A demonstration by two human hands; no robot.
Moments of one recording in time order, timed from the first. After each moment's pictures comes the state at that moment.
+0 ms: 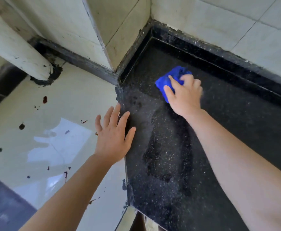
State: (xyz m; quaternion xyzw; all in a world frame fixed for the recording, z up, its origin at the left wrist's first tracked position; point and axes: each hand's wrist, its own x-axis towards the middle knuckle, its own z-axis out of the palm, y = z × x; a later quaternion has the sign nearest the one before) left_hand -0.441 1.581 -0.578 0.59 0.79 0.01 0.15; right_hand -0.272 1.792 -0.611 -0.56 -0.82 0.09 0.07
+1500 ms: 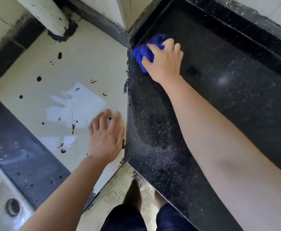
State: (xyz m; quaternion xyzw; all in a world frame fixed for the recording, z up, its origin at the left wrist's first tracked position) left_hand -0.398 1.468 -0.592 0.47 0.87 -0.02 0.15; right_hand -0.352 1.756 -0.607 -0.47 -0.87 0.13 0.09
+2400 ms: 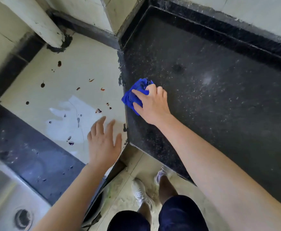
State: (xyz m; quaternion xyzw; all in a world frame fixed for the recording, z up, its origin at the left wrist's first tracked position) left_hand -0.377 1.403 -0.570 0.49 0.86 0.03 0.12; right_hand -0.263 1.593 -0.601 -0.43 -0.89 0.12 0.05
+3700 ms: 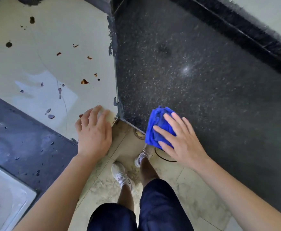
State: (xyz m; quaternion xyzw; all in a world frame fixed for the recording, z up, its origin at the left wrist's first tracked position) left_hand -0.360 1.355 -0.595 0.52 0.84 0.08 0.14; right_hand -0.070 1.463 -0.593 -0.32 -0.94 0.11 -0.07
